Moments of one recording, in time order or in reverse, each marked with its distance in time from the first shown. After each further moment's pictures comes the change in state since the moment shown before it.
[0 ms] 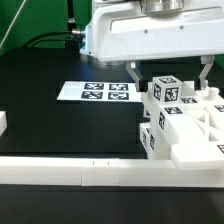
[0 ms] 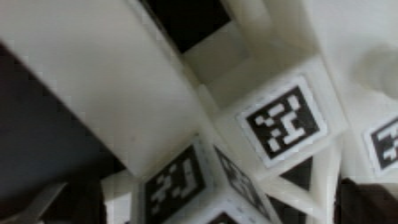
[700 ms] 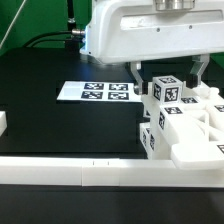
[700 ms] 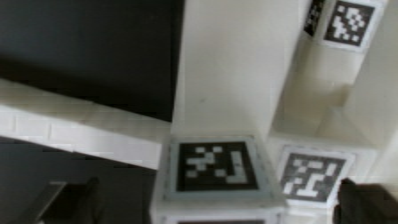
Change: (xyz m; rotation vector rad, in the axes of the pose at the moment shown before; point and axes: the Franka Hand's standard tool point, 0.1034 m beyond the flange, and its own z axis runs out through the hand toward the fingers) arm 0.002 0.003 -0.001 -0.066 -0.017 -0.645
